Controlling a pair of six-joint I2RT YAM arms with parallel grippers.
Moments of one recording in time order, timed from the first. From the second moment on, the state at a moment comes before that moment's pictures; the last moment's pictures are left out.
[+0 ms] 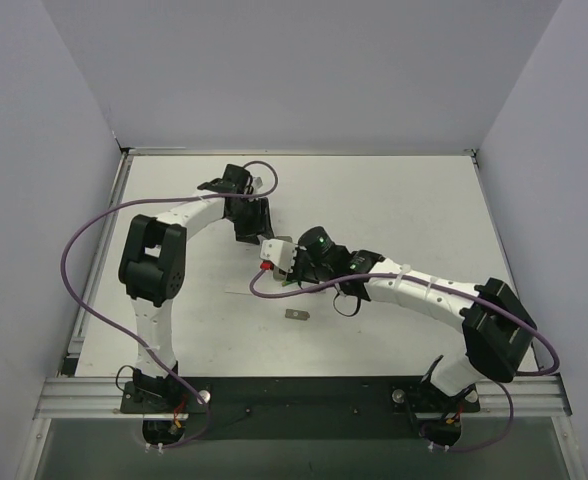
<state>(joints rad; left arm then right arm) -0.35 2.07 1.54 -0.59 0.30 -0.43 0.90 1.50 0.97 -0.16 0.04 -0.64</state>
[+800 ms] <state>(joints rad) -0.35 2.14 1.53 -0.52 0.45 -0.44 0.89 1.57 1.05 -0.28 0.07 -0.72</state>
